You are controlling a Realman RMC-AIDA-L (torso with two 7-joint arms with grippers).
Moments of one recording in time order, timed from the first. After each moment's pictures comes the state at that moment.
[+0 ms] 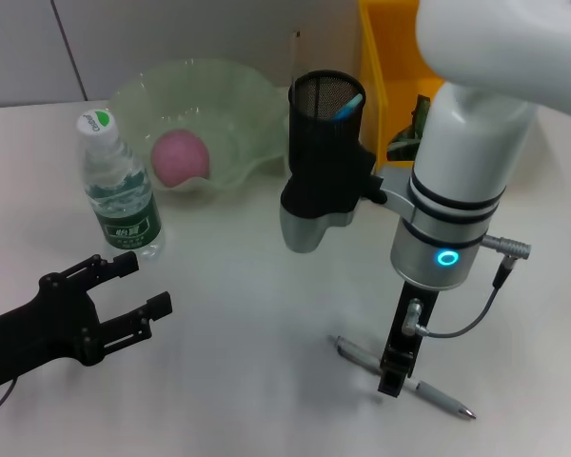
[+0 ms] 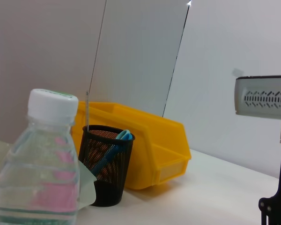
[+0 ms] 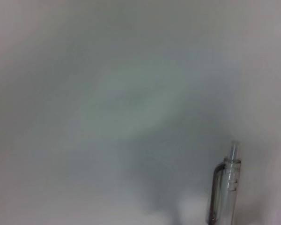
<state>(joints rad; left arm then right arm) -0.52 -2.01 -0.28 0.25 2.69 1.66 -0.87 0.95 2.09 -1.73 -0.91 -2.49 -1.62 2.62</state>
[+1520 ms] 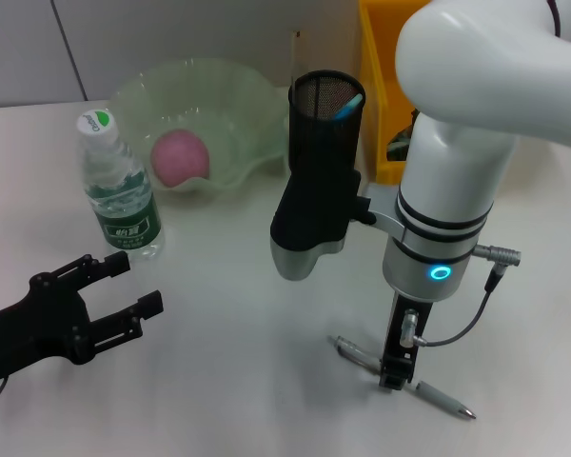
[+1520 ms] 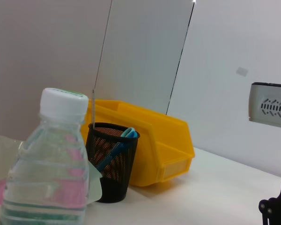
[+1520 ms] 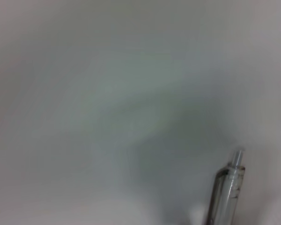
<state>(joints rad) -0.52 -2.01 -0.28 0.27 2.69 1.67 -0.89 0.92 2.09 -1.84 -0.97 -2.49 -1.59 2.62</state>
